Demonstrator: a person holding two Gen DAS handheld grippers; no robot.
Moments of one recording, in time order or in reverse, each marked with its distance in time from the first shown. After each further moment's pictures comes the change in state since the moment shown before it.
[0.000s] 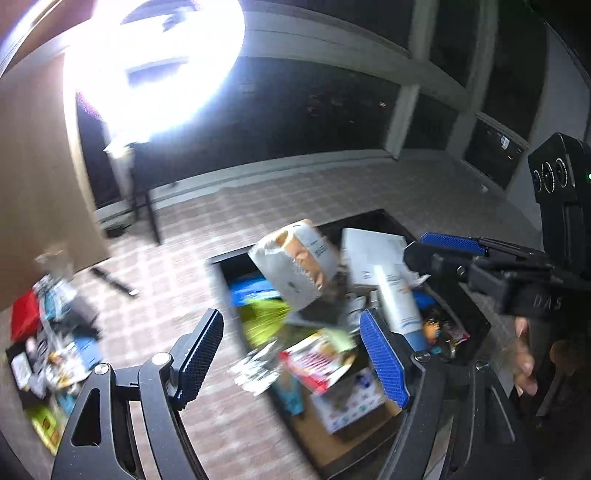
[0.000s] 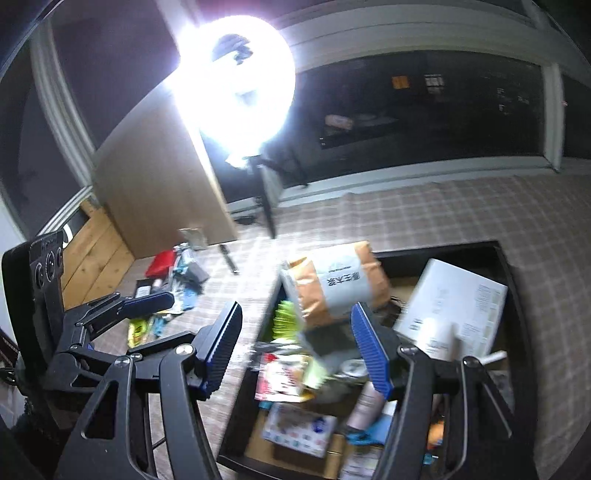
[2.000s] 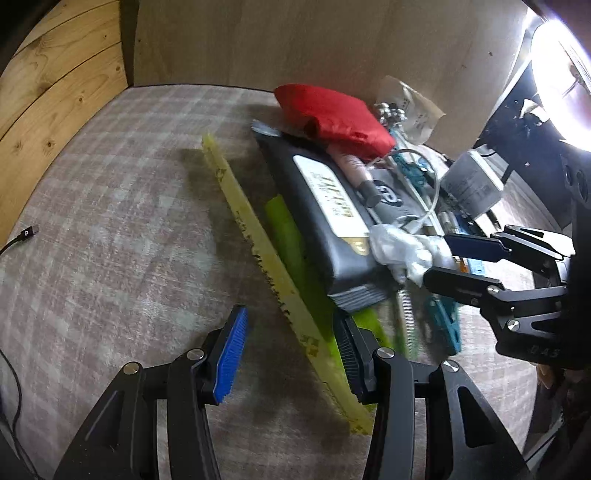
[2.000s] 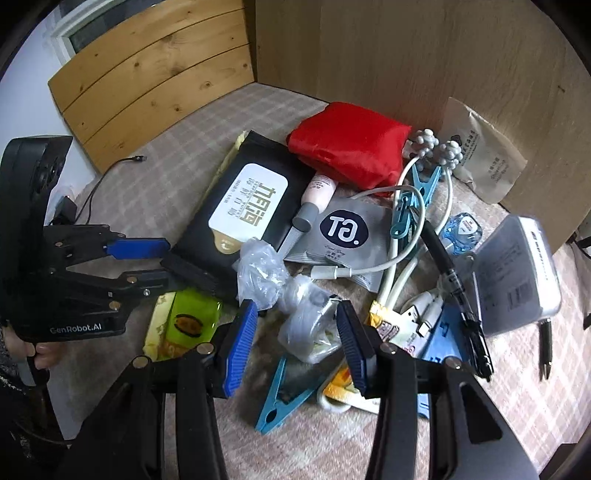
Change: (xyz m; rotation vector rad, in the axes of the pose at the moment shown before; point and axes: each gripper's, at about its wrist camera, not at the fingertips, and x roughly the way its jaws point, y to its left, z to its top) left arm -0.016 0.402 -0.184 -0.600 0.199 0.292; right arm 0.357 0.346 -0.047 -0.626 0.500 0.265
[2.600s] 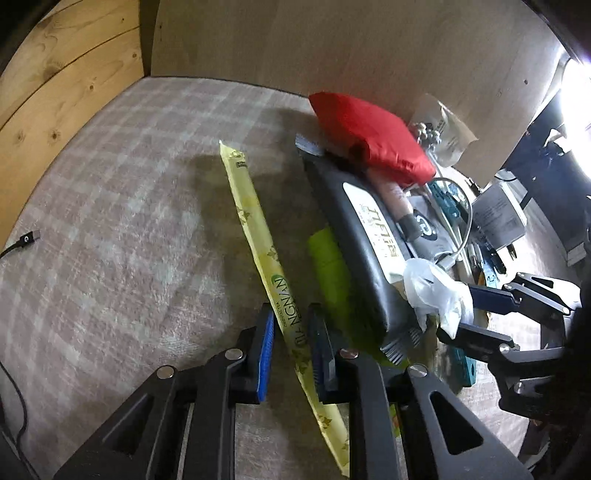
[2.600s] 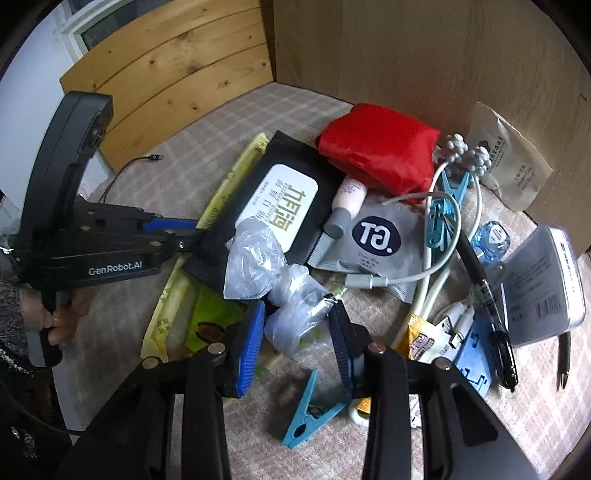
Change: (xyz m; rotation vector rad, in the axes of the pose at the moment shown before) left arm 0.011 0.022 0.024 -0.060 0.012 0.005; right arm 0.006 0.013 0.003 -0.016 -0.016 0.058
